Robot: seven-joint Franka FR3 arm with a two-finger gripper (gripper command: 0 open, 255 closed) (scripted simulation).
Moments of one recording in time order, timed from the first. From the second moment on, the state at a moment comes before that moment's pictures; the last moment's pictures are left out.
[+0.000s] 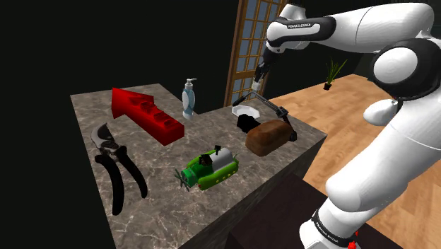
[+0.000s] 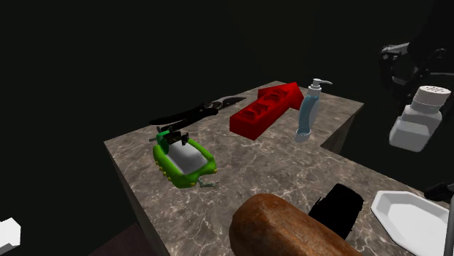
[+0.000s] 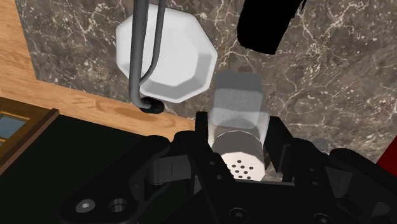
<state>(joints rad) -0.40 -0.05 0.01 -1.81 0.04 2.07 -0.50</state>
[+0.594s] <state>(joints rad) -0.49 0.13 -0.08 -1.59 0.11 2.01 -0.70</state>
